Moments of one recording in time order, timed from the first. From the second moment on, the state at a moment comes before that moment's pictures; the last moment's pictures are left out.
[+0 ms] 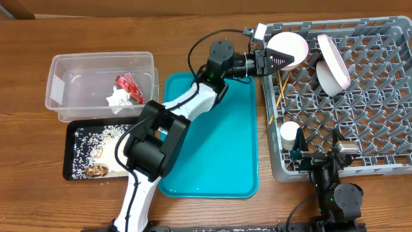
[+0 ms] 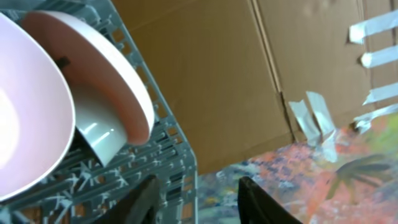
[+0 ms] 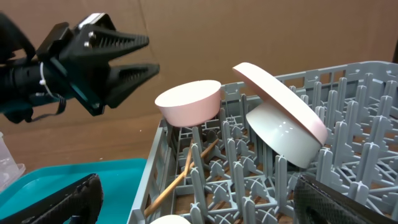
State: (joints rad) left arm -0.55 2.28 1.59 0.79 0.95 -1.22; right arm 0.12 0.01 0.02 -0.02 0.09 0.17
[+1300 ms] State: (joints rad) left arm -0.73 2.37 2.39 -0.75 0.04 0.29; right arm 0.12 0.01 0.02 -0.02 0.09 0.17
